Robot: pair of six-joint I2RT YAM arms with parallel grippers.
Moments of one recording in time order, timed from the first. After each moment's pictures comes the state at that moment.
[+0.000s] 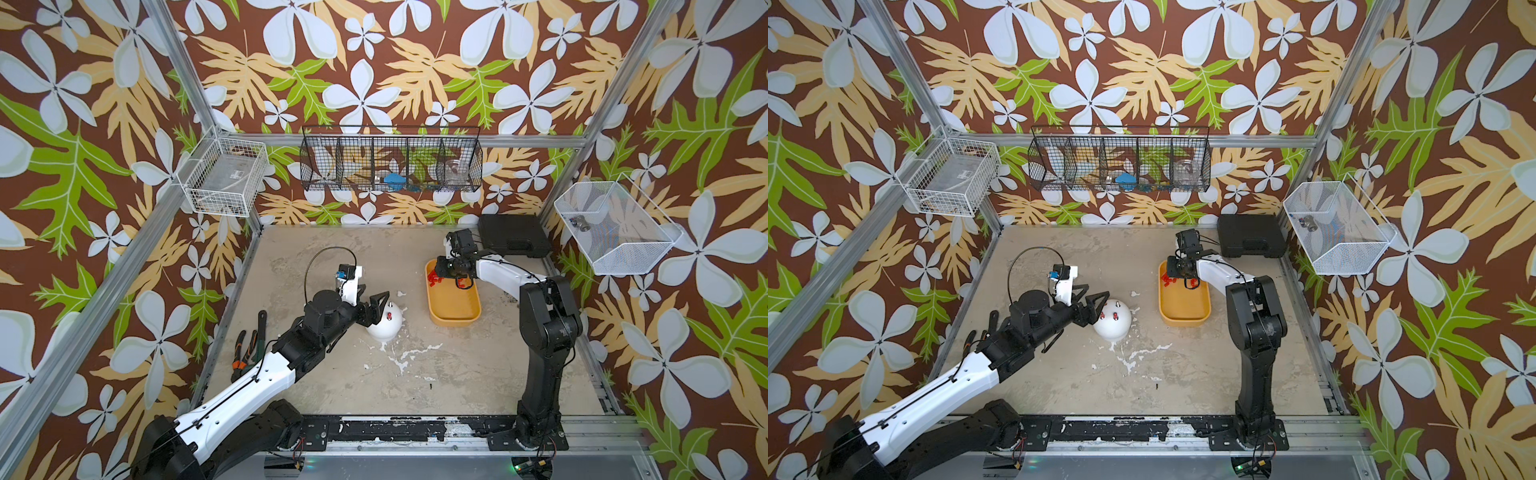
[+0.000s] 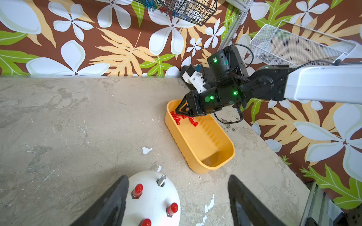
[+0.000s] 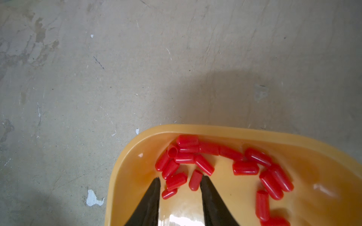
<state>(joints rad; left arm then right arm) -0.65 0.97 0.65 0.06 0.00 -0.38 0.29 2.04 1.48 -0.40 -0.09 0.32</state>
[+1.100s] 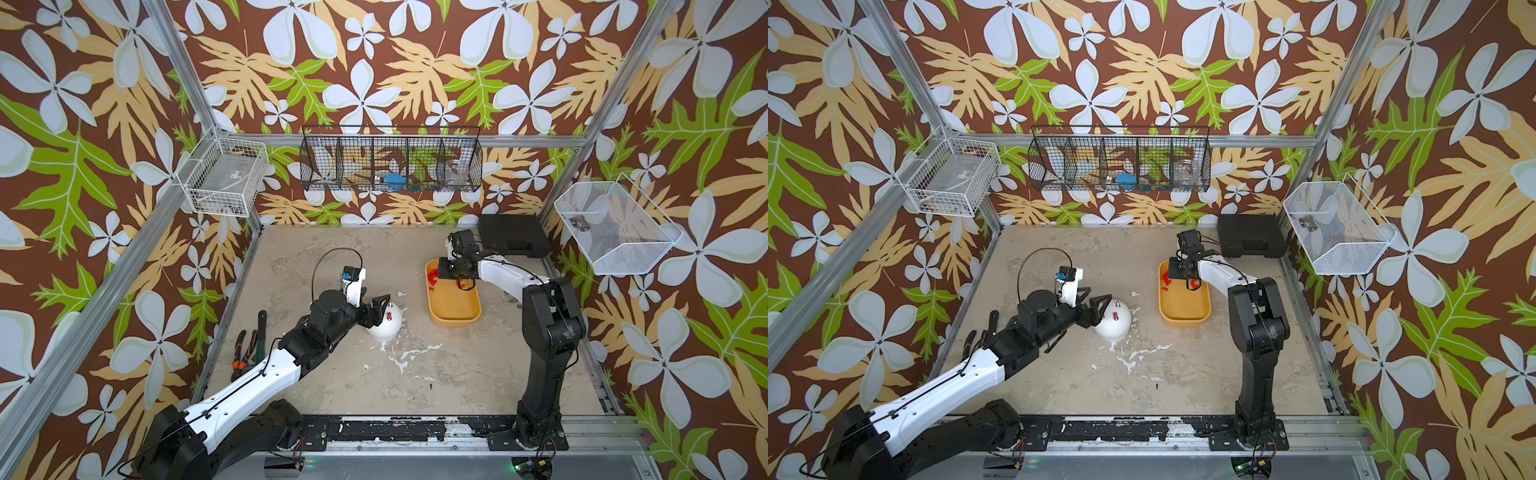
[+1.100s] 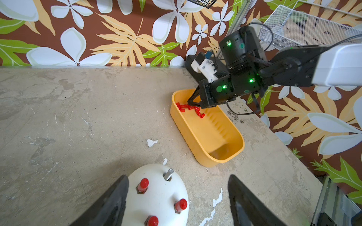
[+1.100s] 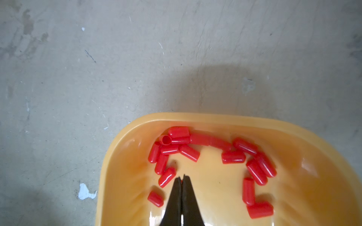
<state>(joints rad) -0.65 1.01 0.64 0.08 -0.01 -0.36 0.29 1.97 1.44 -0.43 -0.06 0.30</state>
